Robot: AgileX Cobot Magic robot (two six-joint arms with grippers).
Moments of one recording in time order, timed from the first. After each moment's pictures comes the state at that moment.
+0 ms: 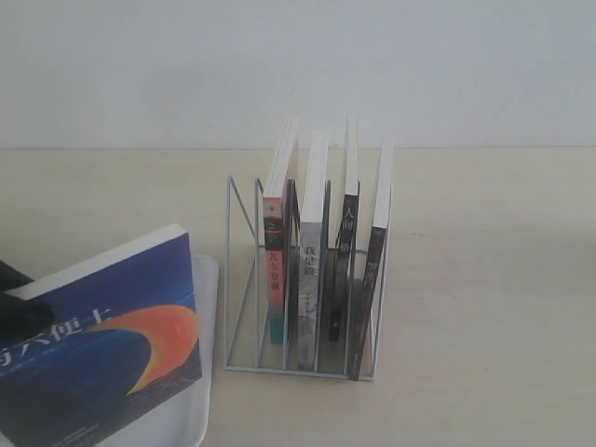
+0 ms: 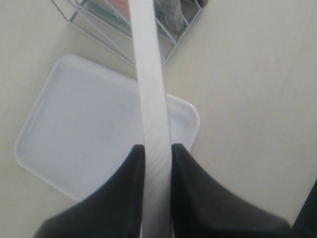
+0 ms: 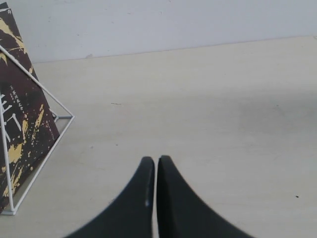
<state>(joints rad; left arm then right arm) -0.79 0.90 -0.85 0.07 1.00 0.28 0.12 0.01 0.00 -0.05 0.35 0.19</state>
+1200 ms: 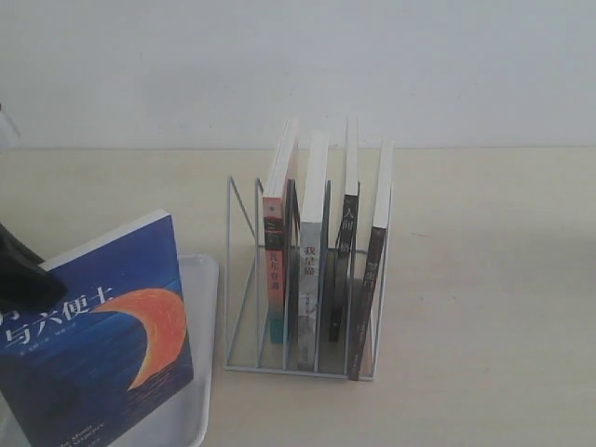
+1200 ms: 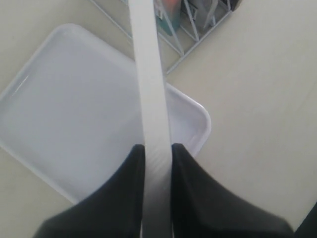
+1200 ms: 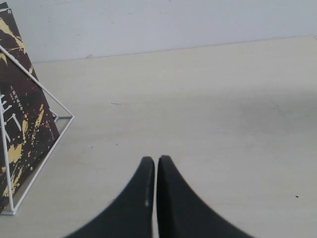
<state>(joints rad) -0.39 1.05 -0.85 -0.26 0.95 0.58 0.12 0.01 0.00 -0.05 0.35 0.19</state>
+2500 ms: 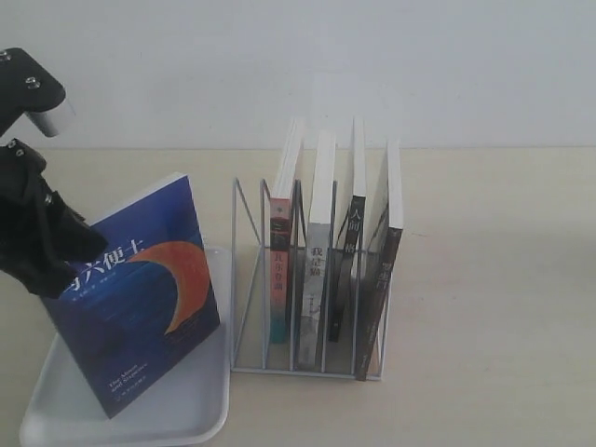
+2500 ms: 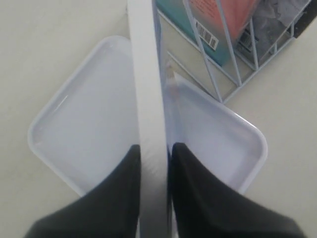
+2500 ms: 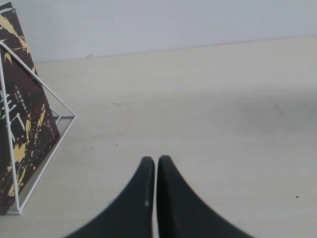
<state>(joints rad) -0.35 1.23 -0.88 -0.25 0.74 0.63 0.12 0.01 0.00 -0.05 0.35 0.19</state>
